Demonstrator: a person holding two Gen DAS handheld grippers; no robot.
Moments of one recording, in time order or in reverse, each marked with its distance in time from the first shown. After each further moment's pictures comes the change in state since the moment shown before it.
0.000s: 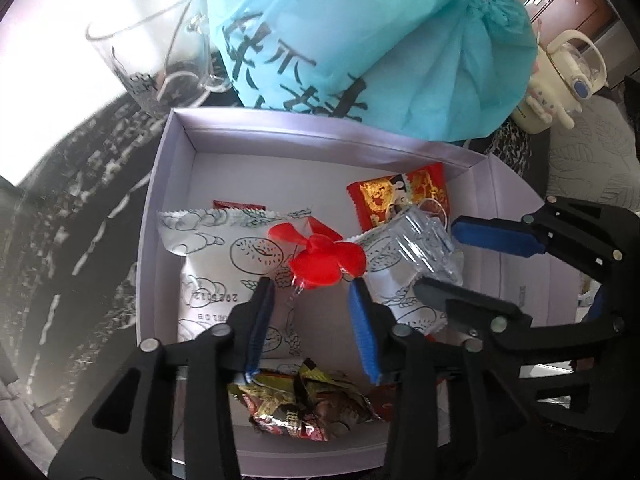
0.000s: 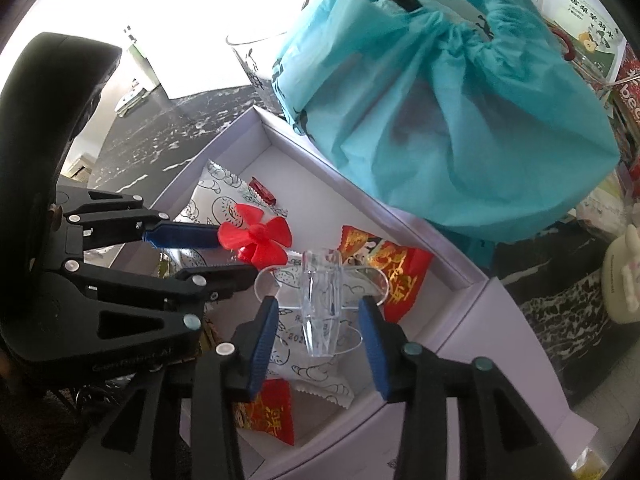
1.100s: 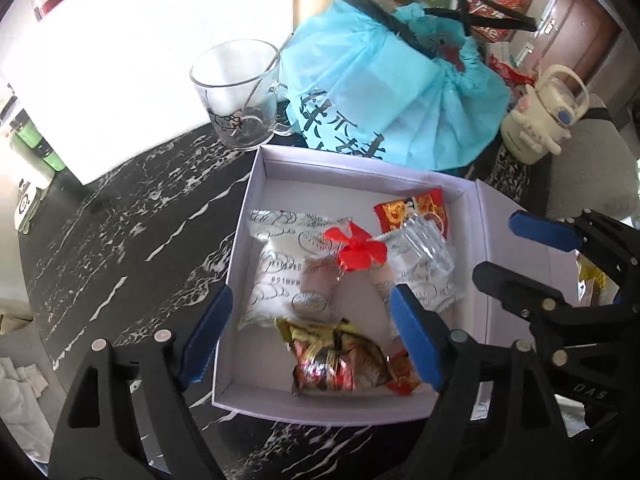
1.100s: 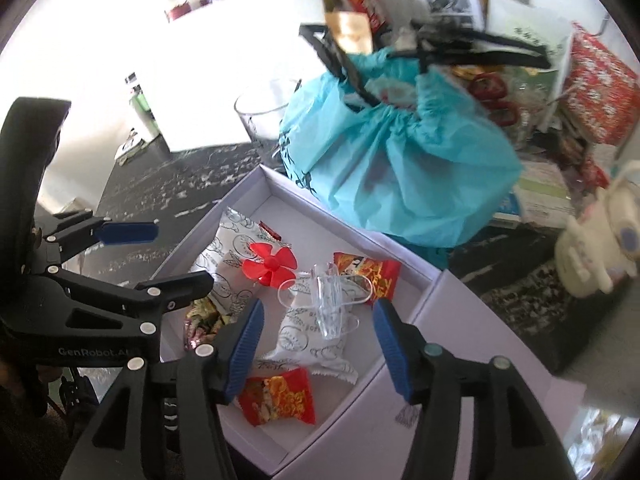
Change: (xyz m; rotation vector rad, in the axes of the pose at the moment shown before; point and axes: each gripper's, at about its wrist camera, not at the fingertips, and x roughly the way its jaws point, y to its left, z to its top) left arm -0.072 0.006 -0.037 -0.037 -0.182 0.084; right arm -0.067 0.033 -0.020 0.090 -0.197 -0.106
